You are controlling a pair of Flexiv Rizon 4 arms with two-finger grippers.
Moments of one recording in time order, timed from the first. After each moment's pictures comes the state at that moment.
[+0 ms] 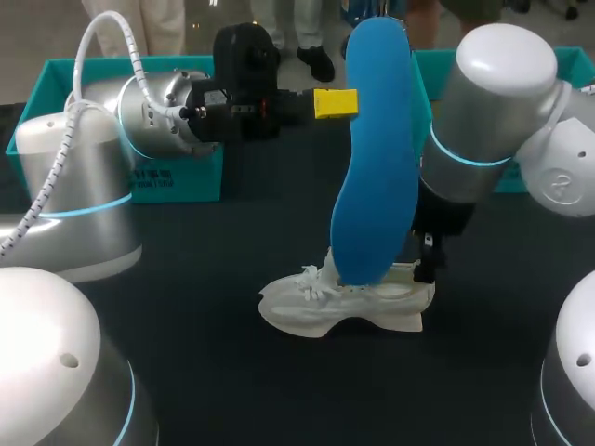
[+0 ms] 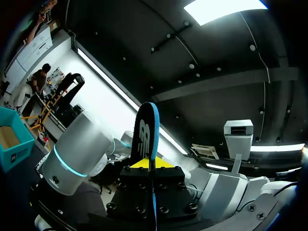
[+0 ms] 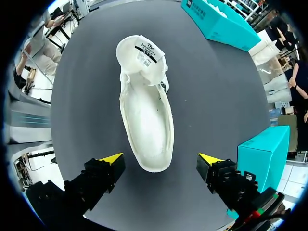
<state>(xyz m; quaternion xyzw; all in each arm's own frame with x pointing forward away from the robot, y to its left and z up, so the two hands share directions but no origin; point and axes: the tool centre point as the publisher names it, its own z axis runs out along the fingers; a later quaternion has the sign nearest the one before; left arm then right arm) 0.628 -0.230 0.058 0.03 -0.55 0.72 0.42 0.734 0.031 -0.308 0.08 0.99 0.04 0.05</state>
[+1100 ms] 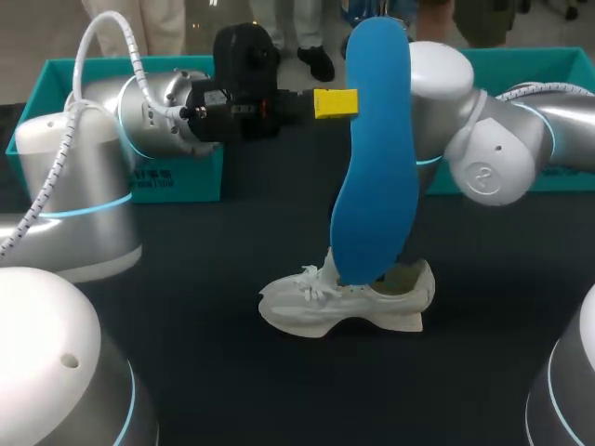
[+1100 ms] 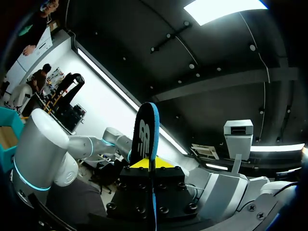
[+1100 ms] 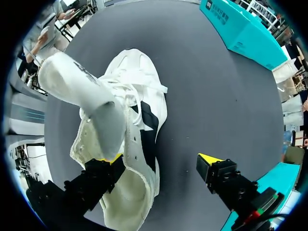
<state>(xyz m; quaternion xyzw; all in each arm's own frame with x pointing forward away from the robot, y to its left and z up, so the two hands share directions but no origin) 0.628 -0.230 0.058 0.03 -0.55 0.72 0.42 0.776 0.097 -0.372 0.02 1.00 0.06 0.01</state>
